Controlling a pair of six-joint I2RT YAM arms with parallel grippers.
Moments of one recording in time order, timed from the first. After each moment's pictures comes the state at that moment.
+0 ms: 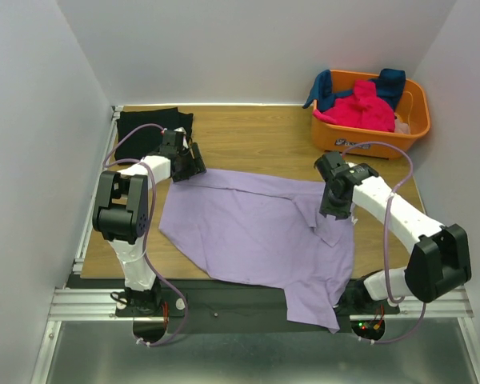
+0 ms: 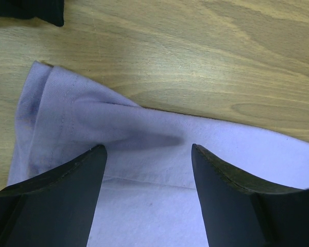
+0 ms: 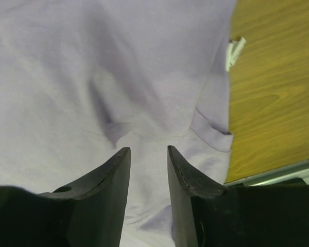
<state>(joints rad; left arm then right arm) -0.17 1.86 1.16 -0.18 0.09 -0.47 0.41 1.37 1.04 -1.02 0.32 0.71</state>
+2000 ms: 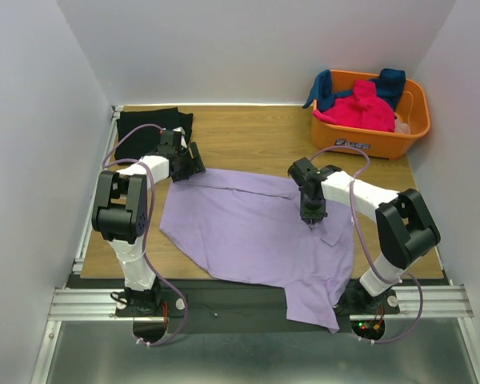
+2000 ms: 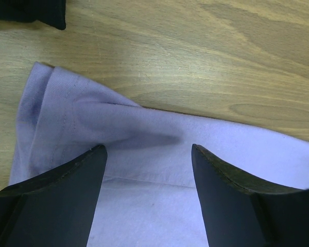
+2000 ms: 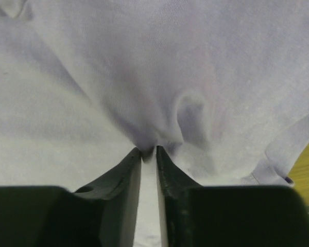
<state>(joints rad) -0.15 1.87 1.16 -0.17 0.12 -0.46 0.52 1.66 1.07 -0.84 0.25 0.63</state>
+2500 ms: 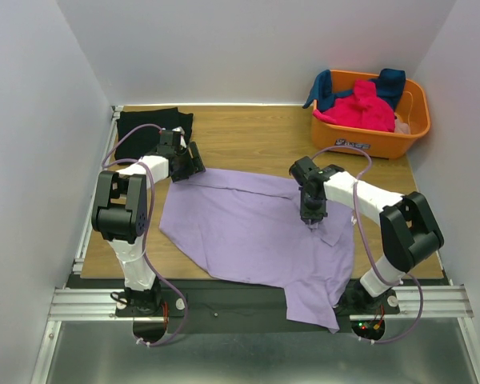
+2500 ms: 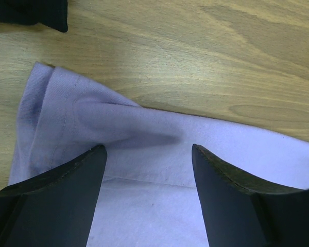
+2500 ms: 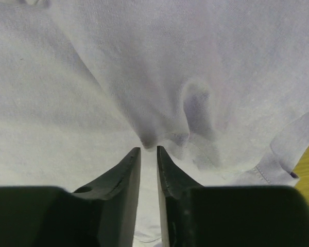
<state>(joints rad) -0.15 1.87 1.16 -0.17 0.13 -0.46 0.52 1.62 1.07 -0.85 0.21 0.63</state>
